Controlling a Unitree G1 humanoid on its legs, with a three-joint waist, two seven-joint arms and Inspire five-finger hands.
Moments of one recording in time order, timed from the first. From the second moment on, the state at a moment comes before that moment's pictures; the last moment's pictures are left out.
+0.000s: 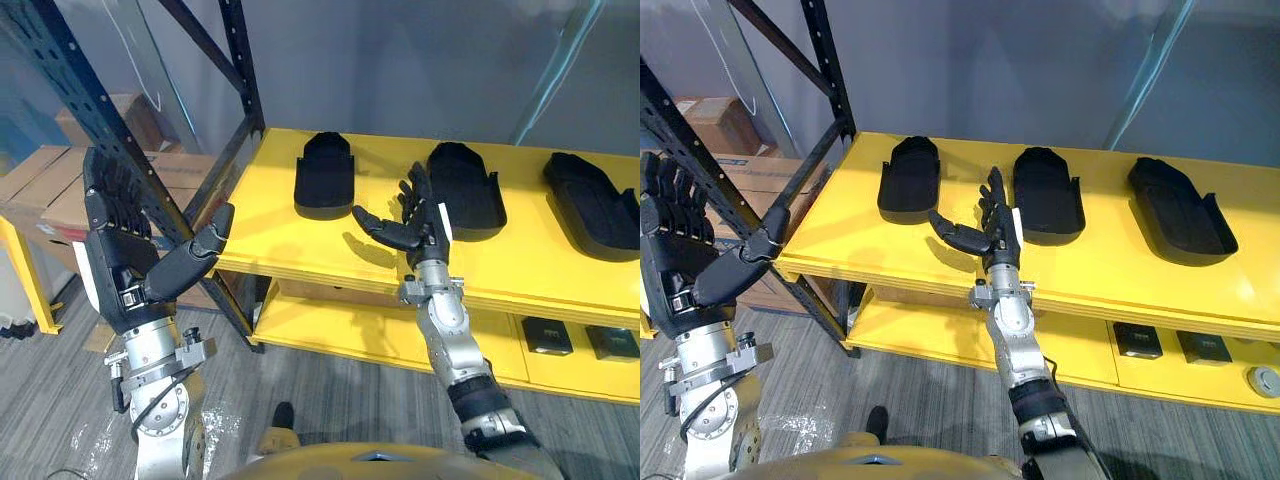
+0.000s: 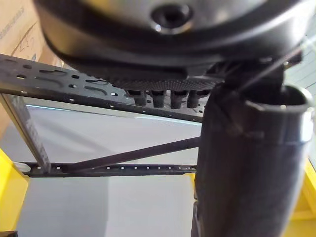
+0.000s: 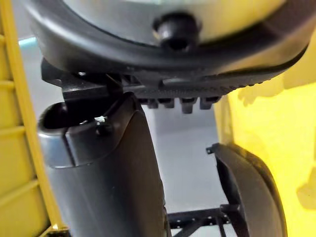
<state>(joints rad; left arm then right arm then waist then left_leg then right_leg) 0.36 0.05 0.08 -0.42 -0.15 -0.47 0.24 -0.23 -0.12 0.14 0.33 0.24 -0.33 -0.12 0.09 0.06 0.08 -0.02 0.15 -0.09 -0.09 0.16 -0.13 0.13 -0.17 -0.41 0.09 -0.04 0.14</state>
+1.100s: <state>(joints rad) 0.36 0.04 0.14 -0.42 -0.20 -0.45 0.21 -0.41 -0.16 0.14 0.59 0.17 -0.29 -0.09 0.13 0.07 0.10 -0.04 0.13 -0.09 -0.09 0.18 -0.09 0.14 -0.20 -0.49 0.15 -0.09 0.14</state>
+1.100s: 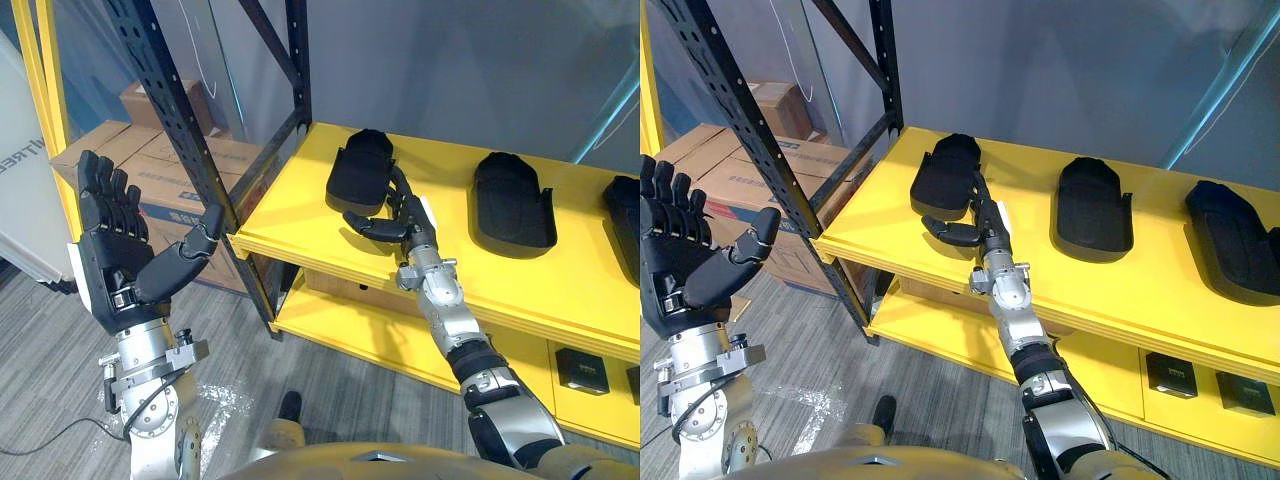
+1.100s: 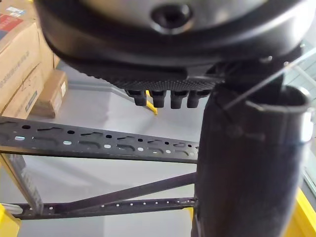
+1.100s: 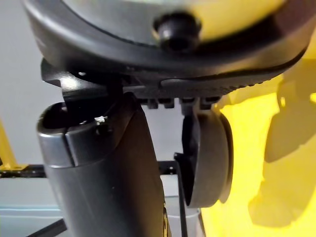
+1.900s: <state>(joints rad) 0.35 -0.07 0.49 -0.23 -0.27 -0.51 0.69 0.18 -0.07 -0.32 -0.26 0.07 -0.46 -0.34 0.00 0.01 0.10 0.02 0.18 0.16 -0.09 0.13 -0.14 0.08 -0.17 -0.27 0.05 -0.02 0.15</state>
